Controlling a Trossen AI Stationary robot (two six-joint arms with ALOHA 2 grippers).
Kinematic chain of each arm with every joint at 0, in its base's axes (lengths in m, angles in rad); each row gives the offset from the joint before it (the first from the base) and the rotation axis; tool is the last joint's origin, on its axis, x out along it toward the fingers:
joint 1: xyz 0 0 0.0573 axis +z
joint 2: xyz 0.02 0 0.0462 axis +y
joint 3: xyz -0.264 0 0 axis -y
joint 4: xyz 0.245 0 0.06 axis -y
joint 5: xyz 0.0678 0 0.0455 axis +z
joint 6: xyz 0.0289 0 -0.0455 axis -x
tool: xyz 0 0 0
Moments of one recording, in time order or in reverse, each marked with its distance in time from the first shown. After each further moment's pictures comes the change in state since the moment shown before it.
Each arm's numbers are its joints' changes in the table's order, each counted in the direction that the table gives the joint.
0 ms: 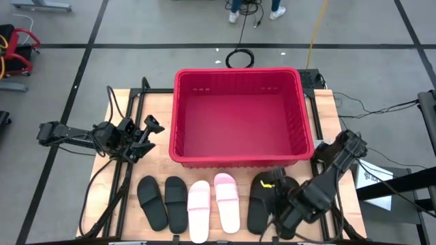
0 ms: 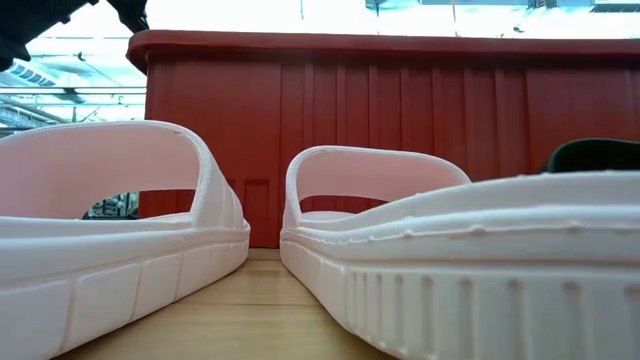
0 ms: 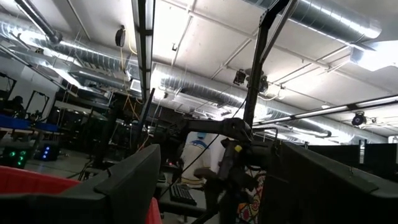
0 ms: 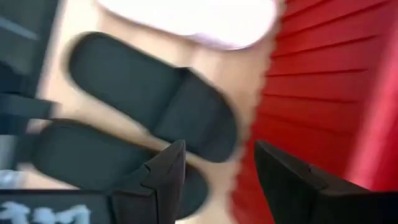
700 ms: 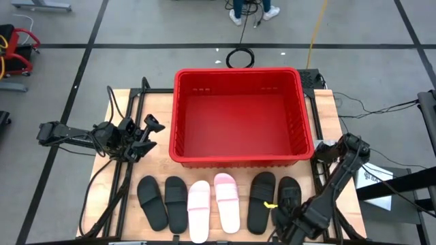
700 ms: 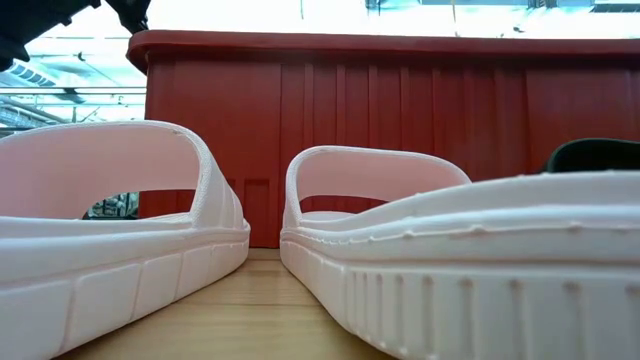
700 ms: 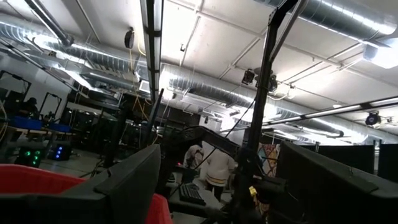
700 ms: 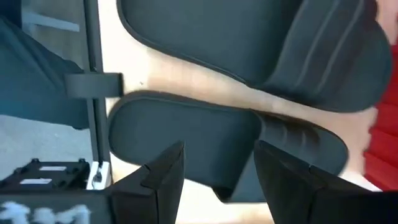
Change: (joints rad) left arm 0.000 0.000 0.000 -0.009 0.035 -0.020; right arm 0.114 0.011 -0.320 0.273 0.219 -0.386
